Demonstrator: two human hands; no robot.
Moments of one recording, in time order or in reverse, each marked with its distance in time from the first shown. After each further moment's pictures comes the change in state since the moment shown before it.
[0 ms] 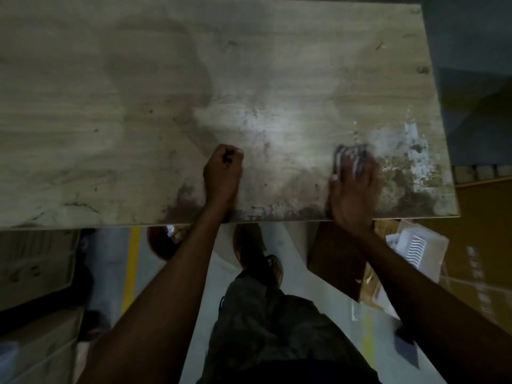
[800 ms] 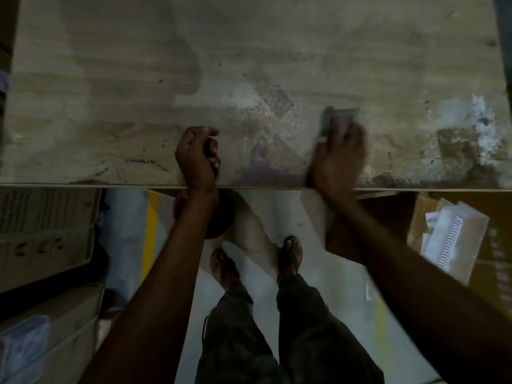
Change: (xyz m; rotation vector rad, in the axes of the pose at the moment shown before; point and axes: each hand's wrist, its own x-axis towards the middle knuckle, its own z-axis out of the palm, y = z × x) left_hand 0.007 -0.046 -0.188 -0.573 0.139 -0.116; right_hand -0.054 -0.197 0.039 0.054 0.160 0.041
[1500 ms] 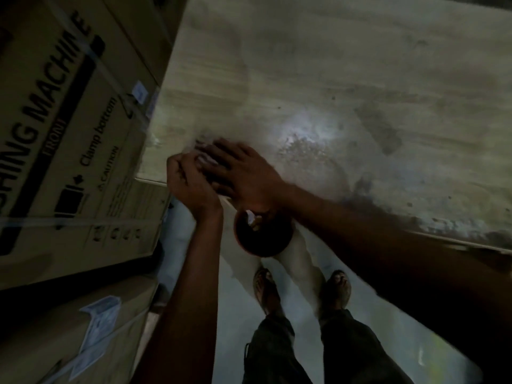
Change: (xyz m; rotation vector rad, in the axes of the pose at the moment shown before) left_hand 0.071 0.059 -0.168 0.050 0.526 0.329; right_hand -0.077 -0.305 0.062 0.114 -0.271 -1.400
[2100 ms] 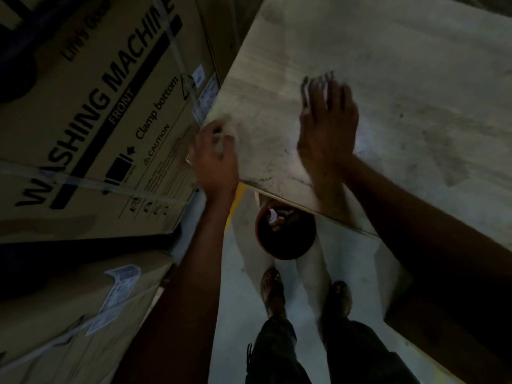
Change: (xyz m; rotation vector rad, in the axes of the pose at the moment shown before) left_hand 0.068 -0.019 -0.038 0.581 -0.110 0.312; right_hand 0.049 0.064 -0.013 0.004 0.069 0.692
